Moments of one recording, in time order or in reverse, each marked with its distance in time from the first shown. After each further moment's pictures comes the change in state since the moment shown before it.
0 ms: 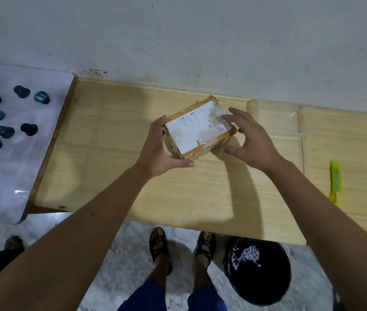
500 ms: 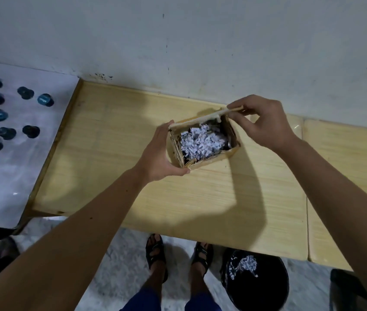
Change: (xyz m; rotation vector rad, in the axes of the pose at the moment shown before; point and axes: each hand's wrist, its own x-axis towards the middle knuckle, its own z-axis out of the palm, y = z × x) left_hand 0.010 0.004 -0.017 0.071 -0.059 0.087; right_hand 0.061 -0.022 -0.042 -0.012 0.174 -0.272
